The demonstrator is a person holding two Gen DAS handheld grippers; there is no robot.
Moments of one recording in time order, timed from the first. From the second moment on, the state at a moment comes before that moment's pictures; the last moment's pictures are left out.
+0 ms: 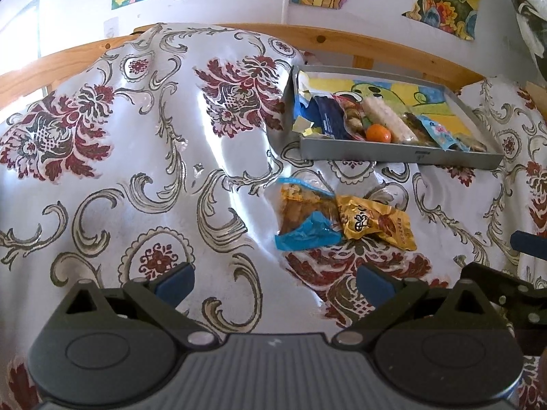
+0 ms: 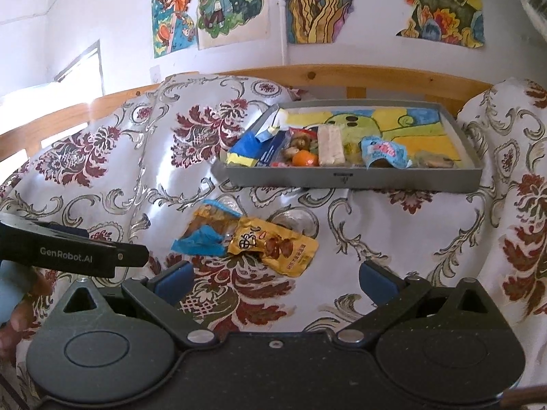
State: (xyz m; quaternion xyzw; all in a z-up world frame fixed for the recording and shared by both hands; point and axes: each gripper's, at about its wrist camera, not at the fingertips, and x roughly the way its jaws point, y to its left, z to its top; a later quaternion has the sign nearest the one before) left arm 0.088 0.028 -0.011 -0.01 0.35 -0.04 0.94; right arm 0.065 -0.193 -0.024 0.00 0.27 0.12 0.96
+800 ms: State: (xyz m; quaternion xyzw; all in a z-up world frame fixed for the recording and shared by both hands) left arm 0.128 0.015 -0.014 0.02 0.34 -0.10 0.93; right arm 0.099 -0.203 -0.053 -0.01 0.30 0.13 0.94
